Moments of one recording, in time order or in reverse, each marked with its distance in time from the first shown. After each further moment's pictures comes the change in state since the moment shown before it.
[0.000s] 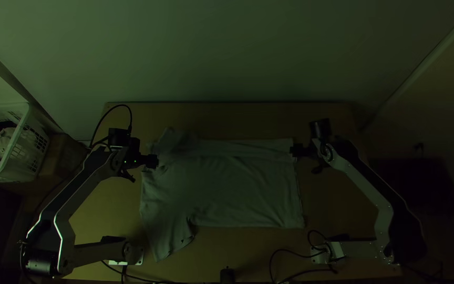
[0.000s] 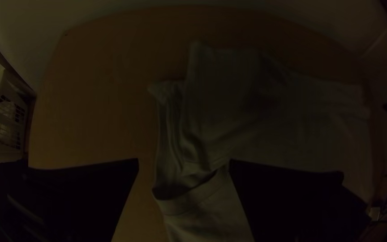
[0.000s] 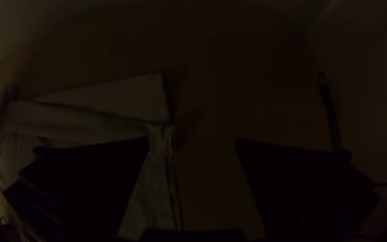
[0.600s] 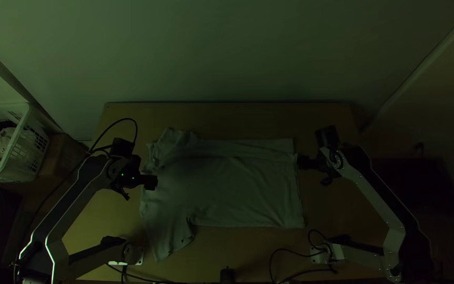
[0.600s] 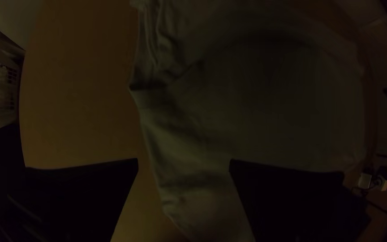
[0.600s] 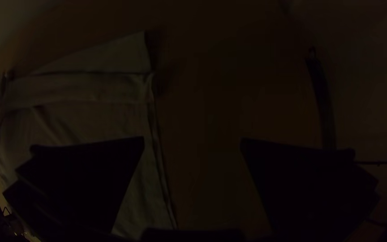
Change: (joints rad) left arm -0.085 -0.133 -0.015 -0.430 0.015 -0.084; right arm -0.001 -0.122 -0.024 -0.263 -0.001 0.060
